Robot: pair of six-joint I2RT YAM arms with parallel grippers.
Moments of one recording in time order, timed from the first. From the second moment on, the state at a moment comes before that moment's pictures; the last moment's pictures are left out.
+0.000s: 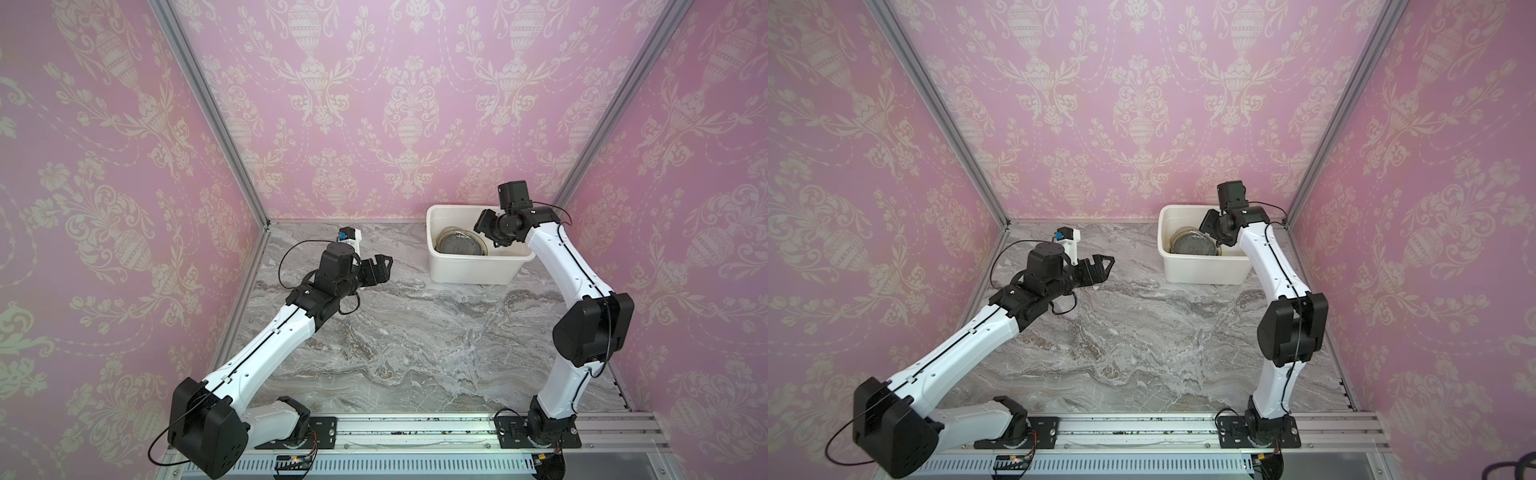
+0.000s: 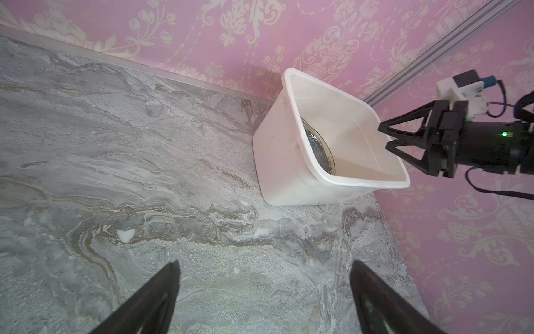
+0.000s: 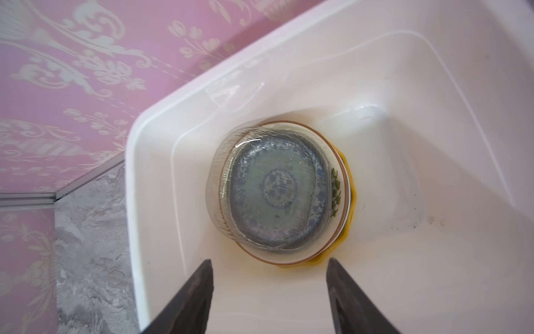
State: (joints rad) left arm -0.47 1.22 1.03 -0.27 0.07 -0.58; right arm 0.15 1.81 1.85 -0.87 0.02 0.59
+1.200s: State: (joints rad) left arm -0.32 0.50 0.33 -0.29 -0.72 -0.23; right arm 0.15 0.71 0.37 -0.15 0.25 0.16
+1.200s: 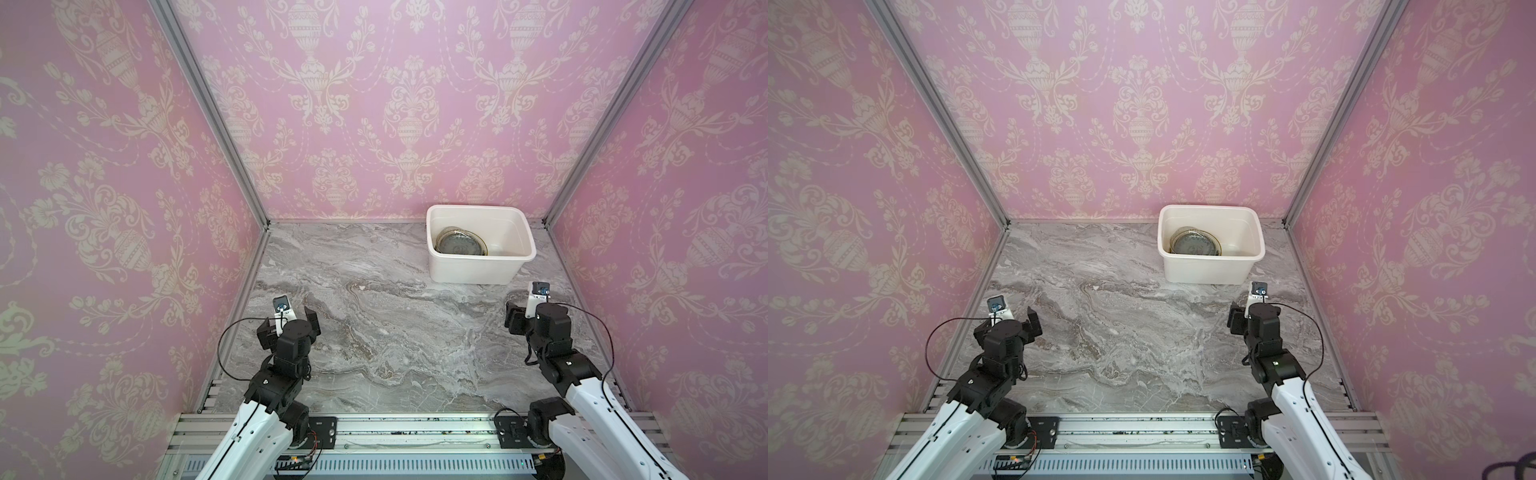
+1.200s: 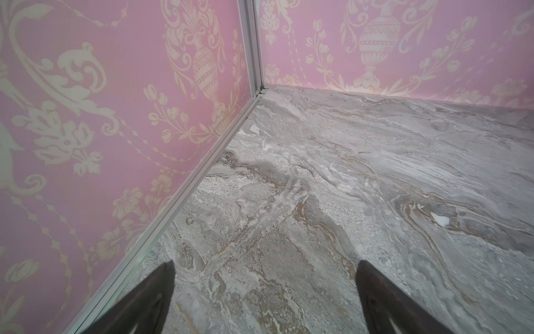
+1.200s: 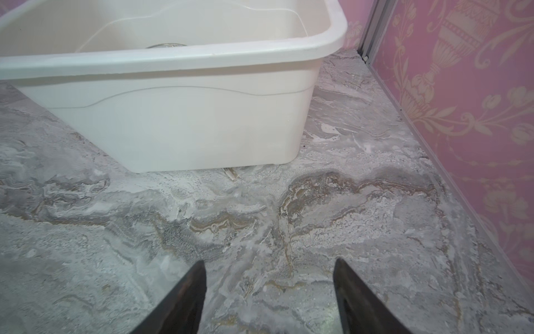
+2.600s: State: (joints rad) left arm 0.00 1.64 0.33 0.95 -0.27 -0.04; right arm 0.04 1.54 0.32 0.92 0.17 0.08
